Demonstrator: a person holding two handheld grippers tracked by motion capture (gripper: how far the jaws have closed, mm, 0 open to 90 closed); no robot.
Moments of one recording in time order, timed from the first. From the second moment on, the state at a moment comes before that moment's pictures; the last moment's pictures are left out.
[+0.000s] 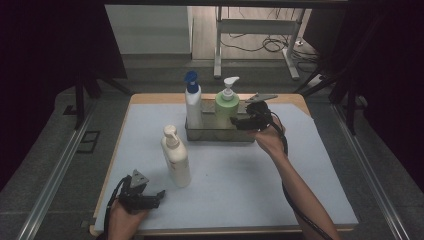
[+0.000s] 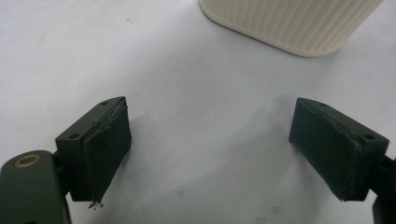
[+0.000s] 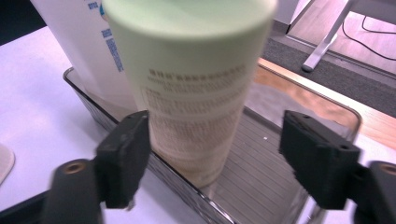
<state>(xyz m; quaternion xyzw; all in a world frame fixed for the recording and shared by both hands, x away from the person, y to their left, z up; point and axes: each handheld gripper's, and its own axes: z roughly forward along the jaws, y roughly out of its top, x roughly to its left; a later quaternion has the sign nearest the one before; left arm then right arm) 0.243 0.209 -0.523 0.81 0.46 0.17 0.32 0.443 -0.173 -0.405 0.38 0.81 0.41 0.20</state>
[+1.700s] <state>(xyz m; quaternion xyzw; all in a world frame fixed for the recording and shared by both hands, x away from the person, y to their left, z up) 0.243 0.209 -0.523 0.81 0.46 0.17 0.32 0.490 -0.167 -0.456 0.47 0.79 0.36 0.17</state>
